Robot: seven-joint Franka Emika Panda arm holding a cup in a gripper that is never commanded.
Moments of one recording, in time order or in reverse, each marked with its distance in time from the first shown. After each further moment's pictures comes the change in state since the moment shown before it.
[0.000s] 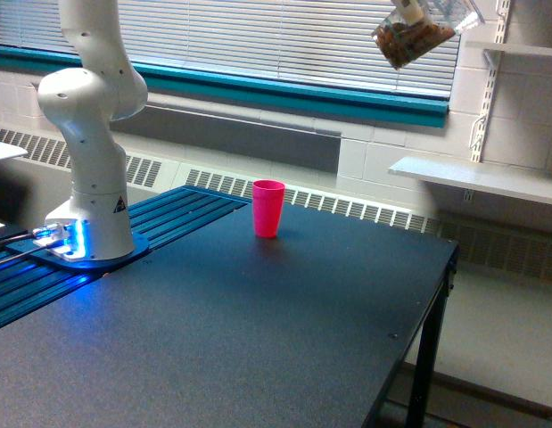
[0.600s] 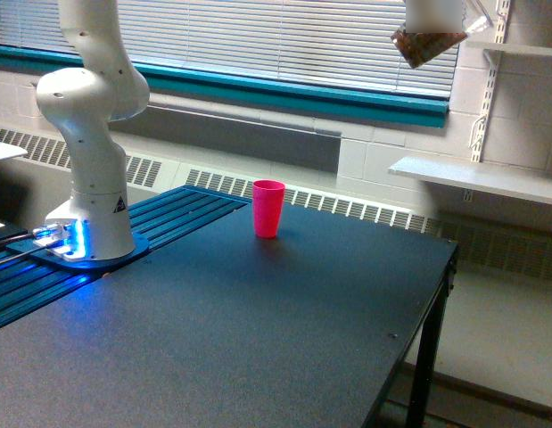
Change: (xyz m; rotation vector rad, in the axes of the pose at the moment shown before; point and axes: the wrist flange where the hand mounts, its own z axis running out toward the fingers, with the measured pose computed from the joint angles) arm -0.068 -0.078 -0.017 0.059 -0.043 -0.028
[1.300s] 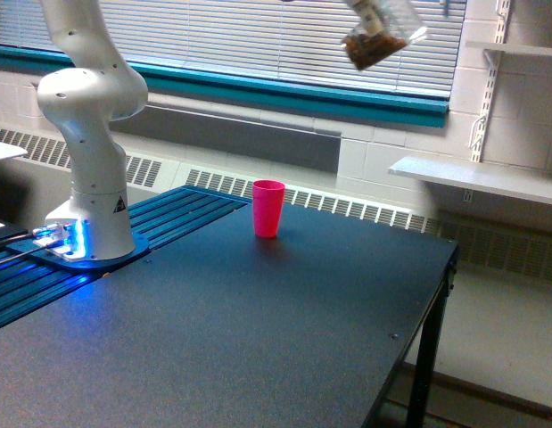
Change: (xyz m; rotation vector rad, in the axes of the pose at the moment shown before) arm -0.086 0.025 -0.053 -0.079 -0.011 0.022
